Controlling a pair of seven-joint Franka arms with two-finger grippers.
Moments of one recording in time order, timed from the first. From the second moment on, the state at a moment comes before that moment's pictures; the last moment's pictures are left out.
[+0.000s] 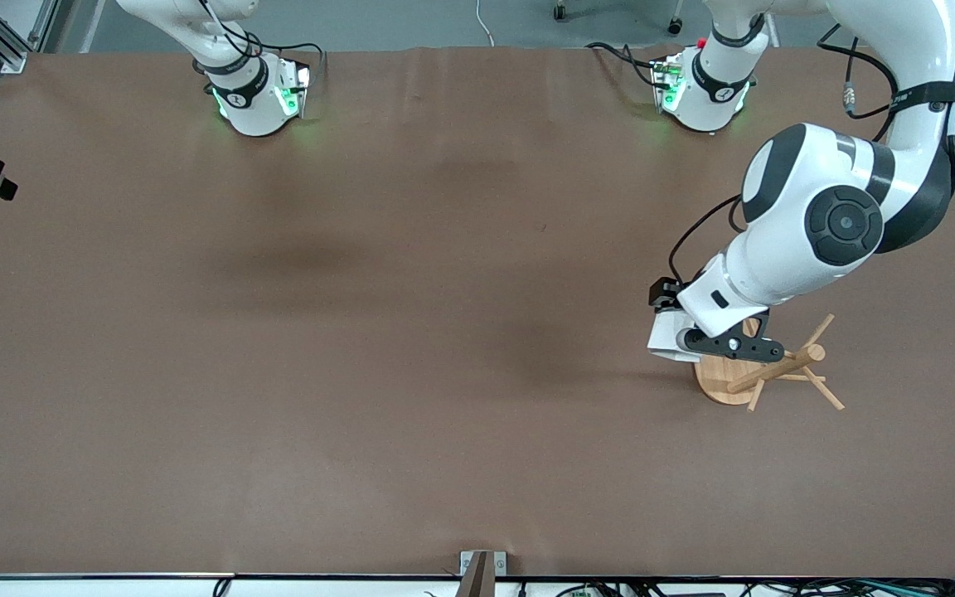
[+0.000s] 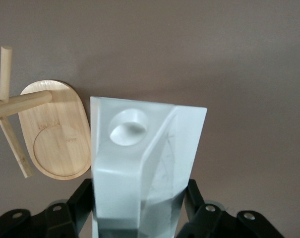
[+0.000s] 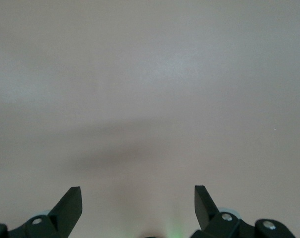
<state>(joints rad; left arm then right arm) -0.12 0.33 -0.22 -1.61 -0.02 1.86 -0.15 -0.04 -0.04 -0.07 -1.49 -0.01 1.43 0.01</state>
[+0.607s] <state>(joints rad) -0.11 0.29 -0.15 -1.72 -0.02 1.91 -0.03 -0.04 -0.04 -0.07 -1.49 -0.01 1.46 0.01</state>
